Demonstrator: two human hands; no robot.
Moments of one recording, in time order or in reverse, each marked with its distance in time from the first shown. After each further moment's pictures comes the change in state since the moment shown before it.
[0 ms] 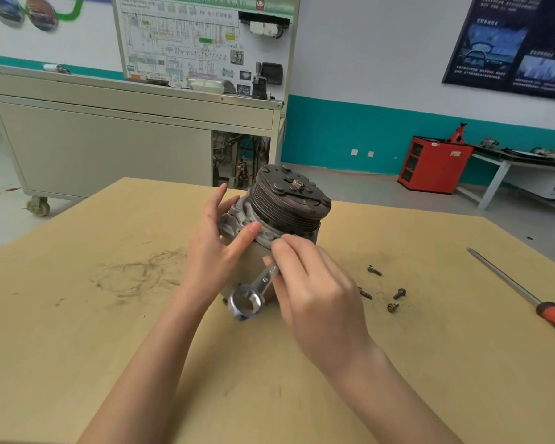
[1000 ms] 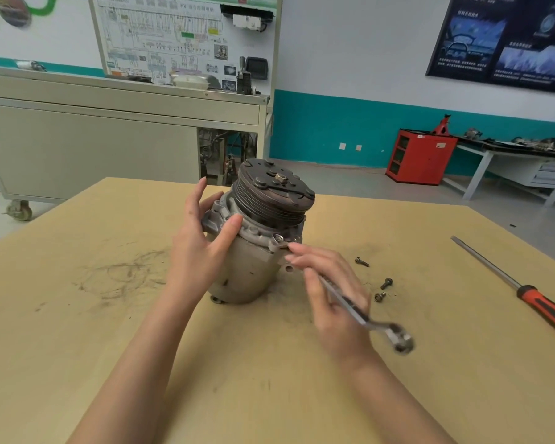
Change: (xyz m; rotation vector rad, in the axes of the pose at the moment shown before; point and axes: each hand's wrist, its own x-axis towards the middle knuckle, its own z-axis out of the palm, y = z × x) left_hand -0.002 -0.007 0.004 0.028 0.070 0.025; right_hand -0.039 0.032 0.011 0.775 0.148 0.291
